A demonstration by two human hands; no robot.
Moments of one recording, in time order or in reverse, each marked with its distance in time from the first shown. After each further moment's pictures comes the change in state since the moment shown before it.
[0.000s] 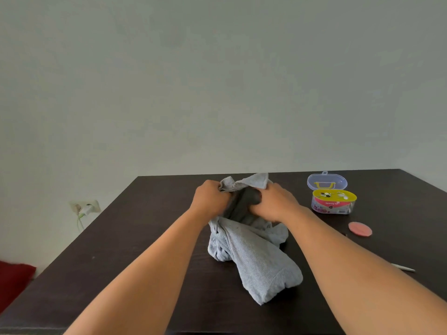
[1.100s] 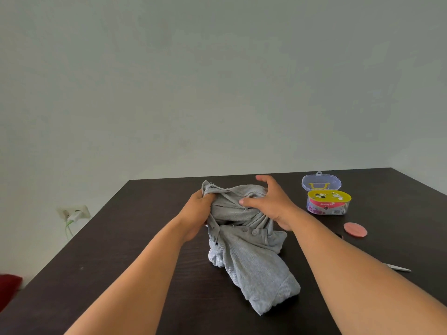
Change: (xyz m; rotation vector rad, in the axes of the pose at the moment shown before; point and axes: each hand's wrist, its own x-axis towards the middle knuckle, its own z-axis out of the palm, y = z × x) left_hand 0.006 -0.028 0.001 -0.606 -0.207 -0.100; right_hand 0.014 0.020 0.014 0.789 0.071 0.168
